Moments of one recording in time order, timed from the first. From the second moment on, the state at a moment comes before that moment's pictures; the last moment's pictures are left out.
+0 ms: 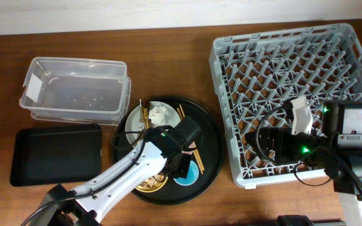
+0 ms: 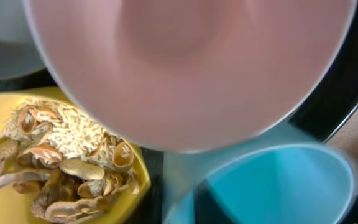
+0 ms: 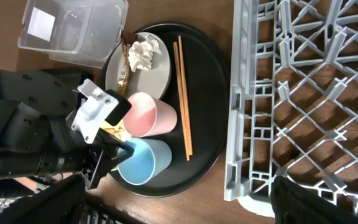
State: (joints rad) left arm -0.78 1.60 1.09 -1.00 0.04 -0.50; right arm -0.05 0.98 1.19 -1.21 -0.56 0.11
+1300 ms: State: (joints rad) left arm -0.24 1.27 1.28 -0.79 1.38 -0.15; right arm 0.34 1.04 1.20 -0.66 -1.10 0.08
